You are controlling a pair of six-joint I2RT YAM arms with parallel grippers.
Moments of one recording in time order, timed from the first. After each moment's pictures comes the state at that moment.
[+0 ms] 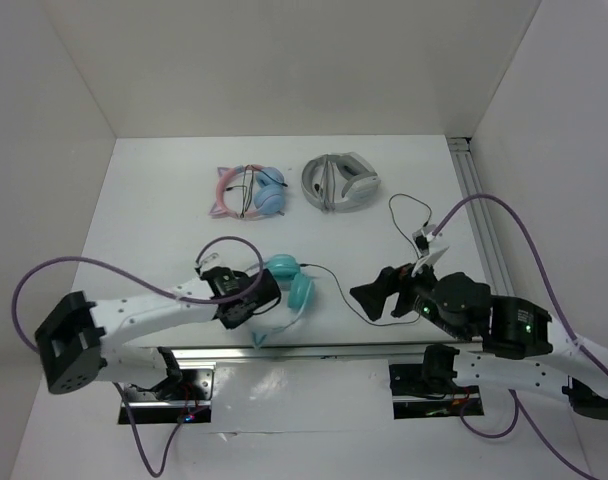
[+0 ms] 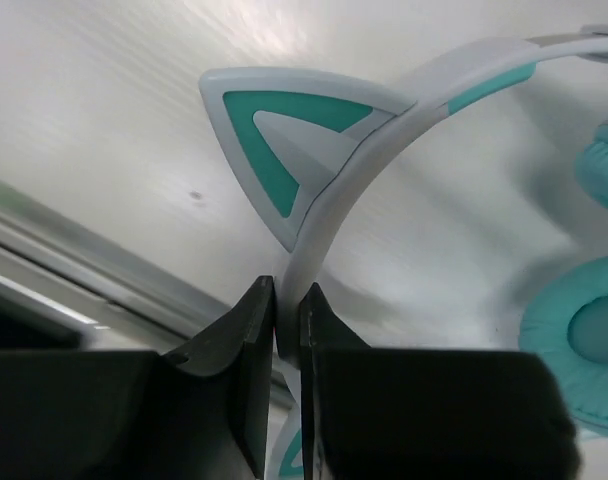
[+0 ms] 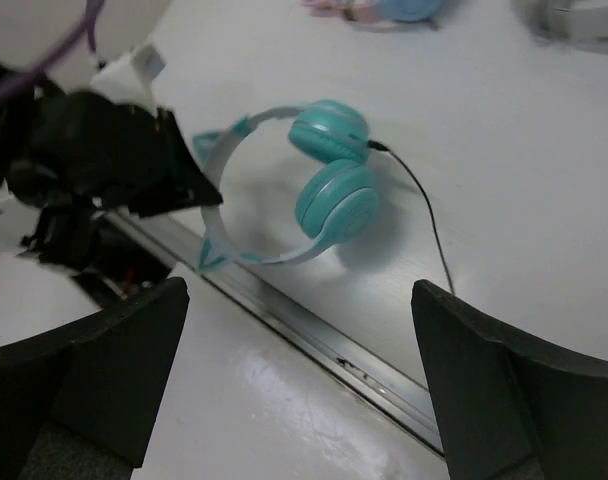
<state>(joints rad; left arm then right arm) -0.98 1.37 0.82 -0.97 -0.46 -1.71 1.24 0.57 1.00 -0.81 0.56 0.66</state>
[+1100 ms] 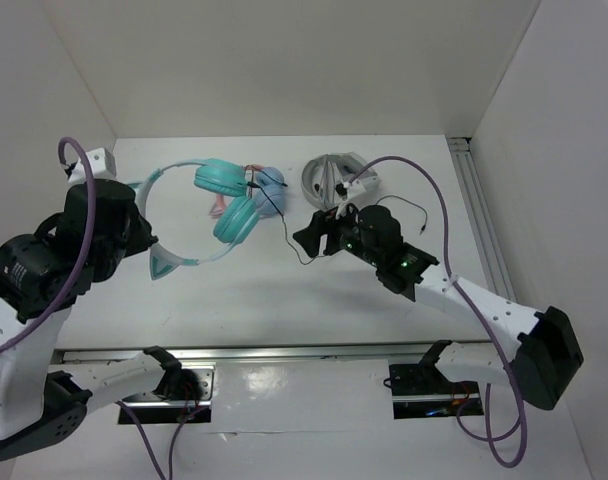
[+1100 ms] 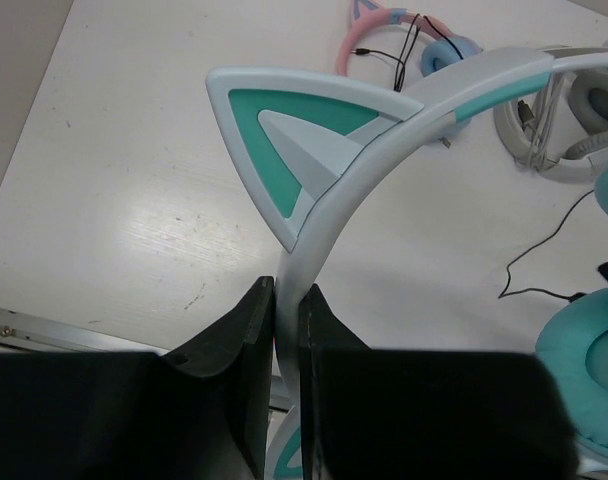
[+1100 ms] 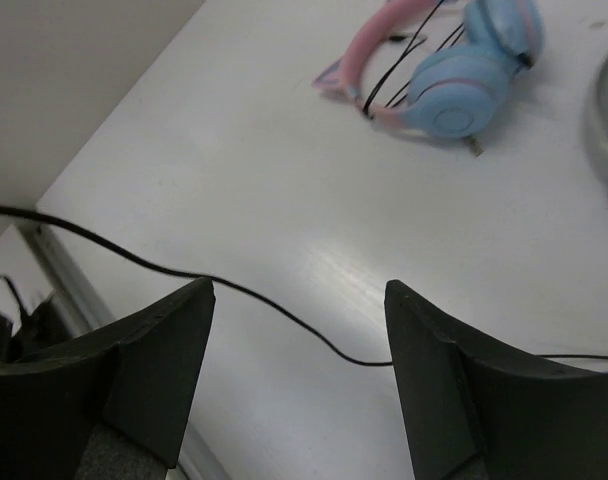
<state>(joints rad) -0.56 1.05 1.83 -1.48 -0.62 -0.68 0.75 1.13 0.83 0.10 -0.01 0.37</state>
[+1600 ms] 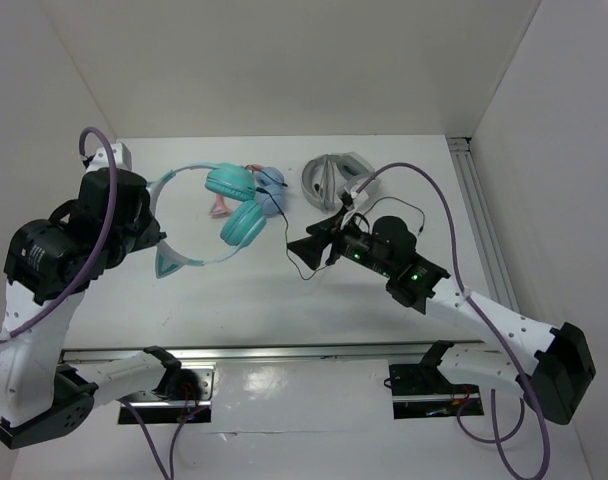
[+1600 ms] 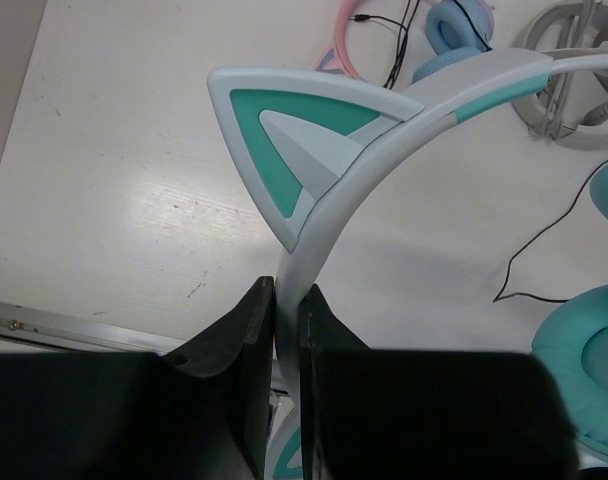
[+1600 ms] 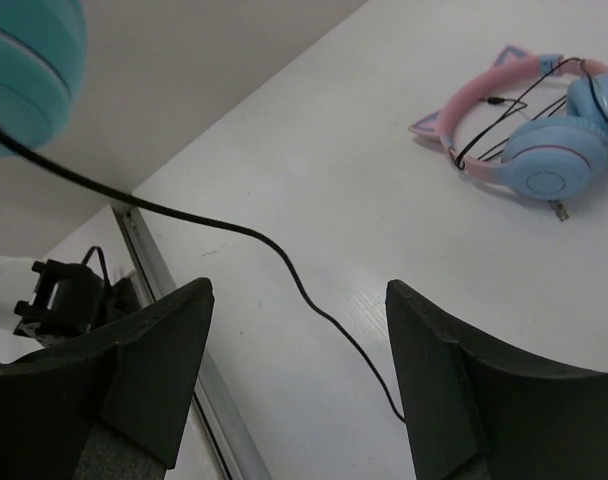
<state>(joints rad) -0.50 1.10 1.84 -1.49 -0.54 -0.63 0.77 1.04 0.75 0.25 -0.20 0.37</state>
